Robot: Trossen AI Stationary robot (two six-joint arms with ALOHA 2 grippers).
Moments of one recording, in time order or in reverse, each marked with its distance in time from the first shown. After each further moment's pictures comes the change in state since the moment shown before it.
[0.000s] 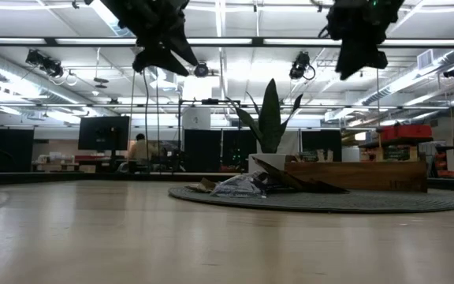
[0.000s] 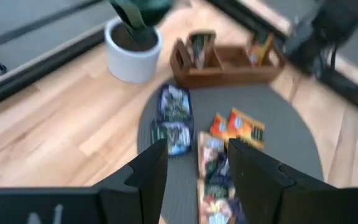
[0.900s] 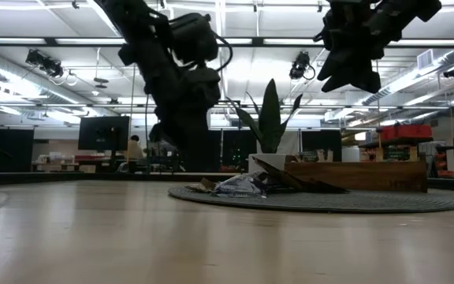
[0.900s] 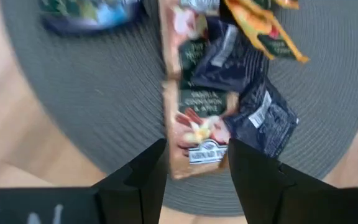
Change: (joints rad) left arm -0.089 0.474 0.000 0.097 0.272 -0.056; right arm 0.324 -0.050 -0.347 0.525 0.070 0.289
